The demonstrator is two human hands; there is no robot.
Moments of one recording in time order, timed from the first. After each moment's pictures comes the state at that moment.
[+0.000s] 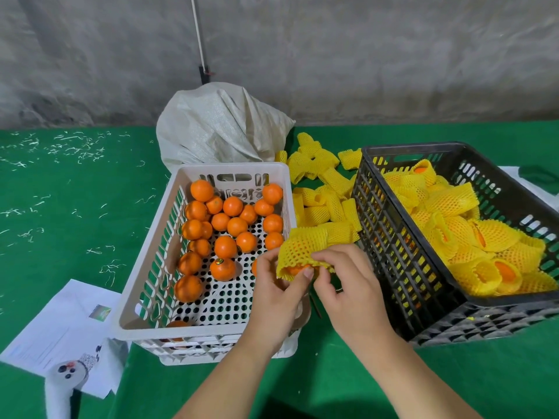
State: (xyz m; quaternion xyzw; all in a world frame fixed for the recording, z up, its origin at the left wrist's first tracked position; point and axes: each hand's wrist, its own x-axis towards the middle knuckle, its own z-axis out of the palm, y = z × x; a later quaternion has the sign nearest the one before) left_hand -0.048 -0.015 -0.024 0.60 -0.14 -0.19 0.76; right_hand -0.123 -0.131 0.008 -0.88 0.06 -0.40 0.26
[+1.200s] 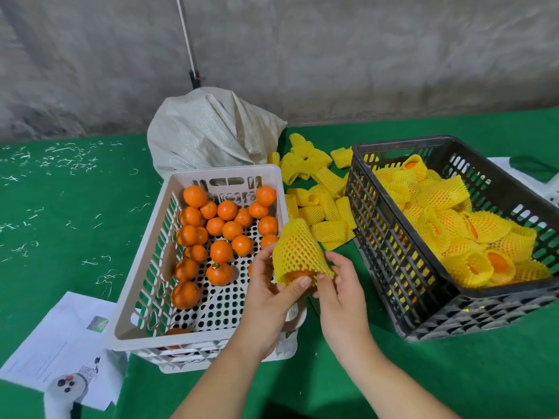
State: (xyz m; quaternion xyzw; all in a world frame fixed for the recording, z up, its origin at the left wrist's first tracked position) left_hand -0.042 -0.009 -0.027 0.53 -0.16 -0.27 0.78; right_hand -0.123 -0.109 -0.022 -0.67 0.25 -0.29 0.64
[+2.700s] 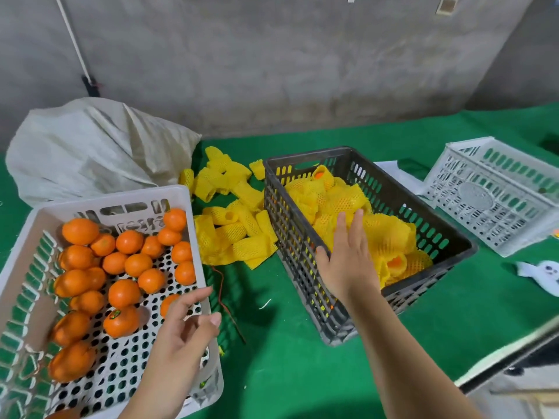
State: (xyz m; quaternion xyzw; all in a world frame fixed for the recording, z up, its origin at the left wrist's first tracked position) left_hand -0.032 -0.016 -0.041 0.68 -0.21 -0.27 0.65; right_hand -0.162 -0.298 0.002 -0.88 0.44 -0.13 0.14
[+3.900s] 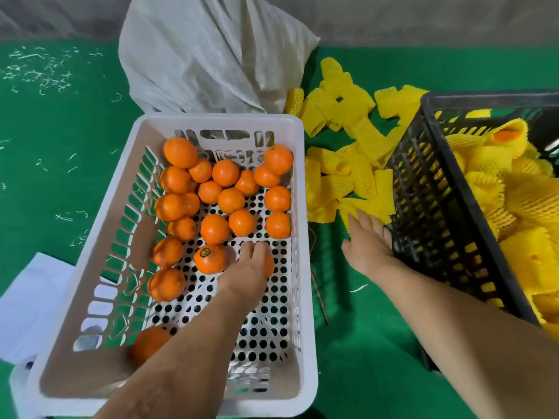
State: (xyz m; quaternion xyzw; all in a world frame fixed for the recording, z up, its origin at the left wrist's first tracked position) left_hand 0.109 -0.042 -0.149 0.93 -0.27 -0.25 0.03; right_hand 0.038 -0.305 -0.166 -0.94 0.29 0.15 0.10
